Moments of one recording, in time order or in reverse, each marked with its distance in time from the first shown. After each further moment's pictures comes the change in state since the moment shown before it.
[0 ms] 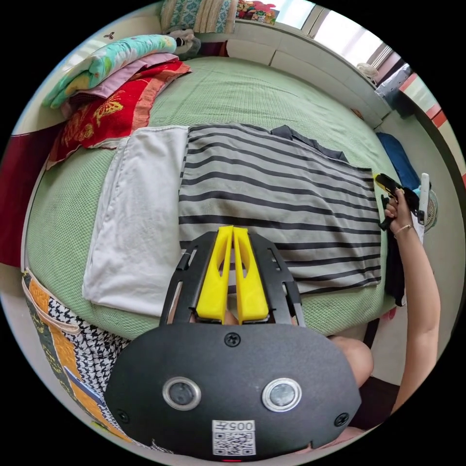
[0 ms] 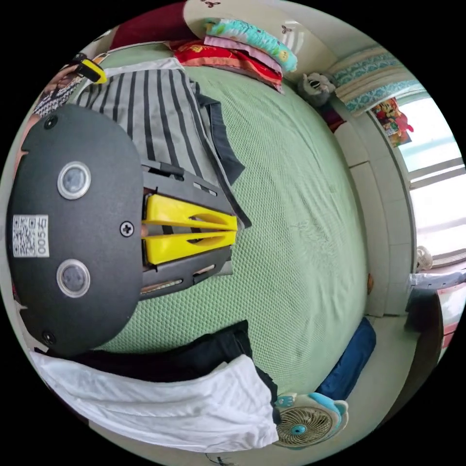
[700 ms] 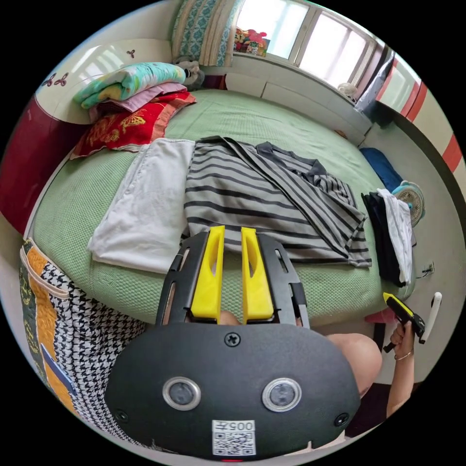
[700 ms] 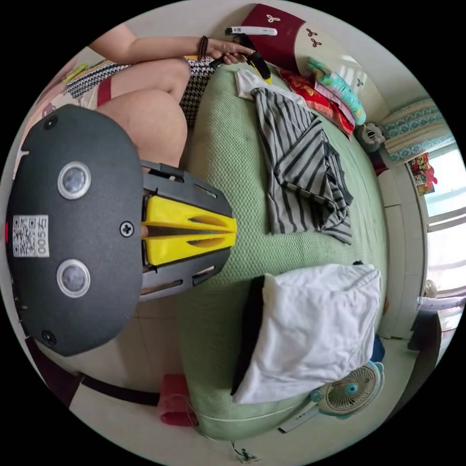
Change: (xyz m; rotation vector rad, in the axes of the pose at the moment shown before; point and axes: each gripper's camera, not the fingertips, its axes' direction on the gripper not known) left arm 0.023 0.150 -0.029 0.183 0.001 0.036; right arm 0.124 0.305 -0.116 -0.170 -0.084 -0.188
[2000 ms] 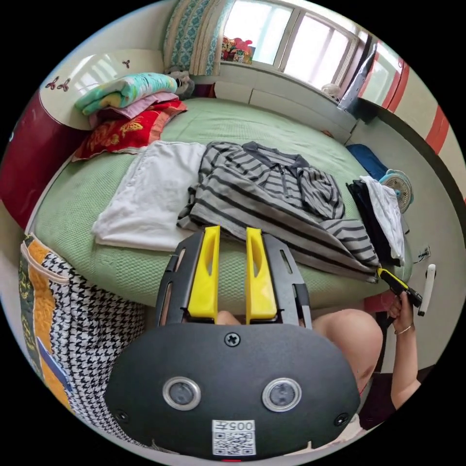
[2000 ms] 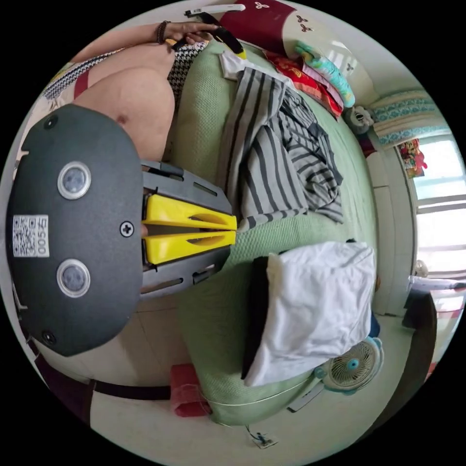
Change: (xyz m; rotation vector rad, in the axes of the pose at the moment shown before) left arm -0.017 0.133 -0.070 0.013 0.100 -0.045; right arm 0.046 0.056 0.053 0.026 0.090 0.125
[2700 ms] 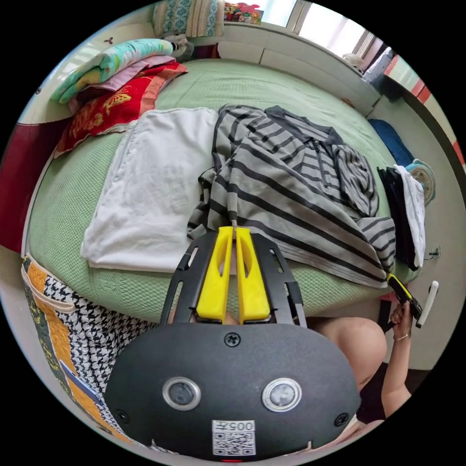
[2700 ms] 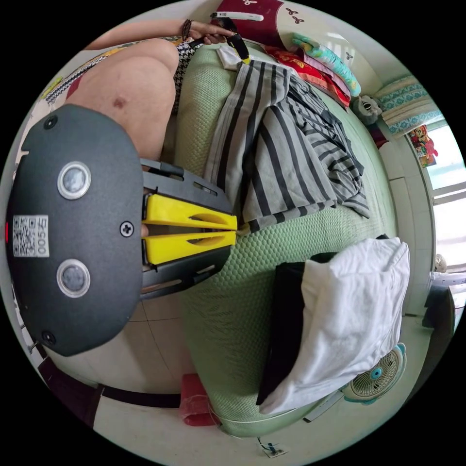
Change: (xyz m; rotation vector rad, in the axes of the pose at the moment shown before) left arm -0.006 0.000 0.005 -0.170 -0.118 0.087; right arm 0.016 0.015 0.039 -0.047 0.027 0.007
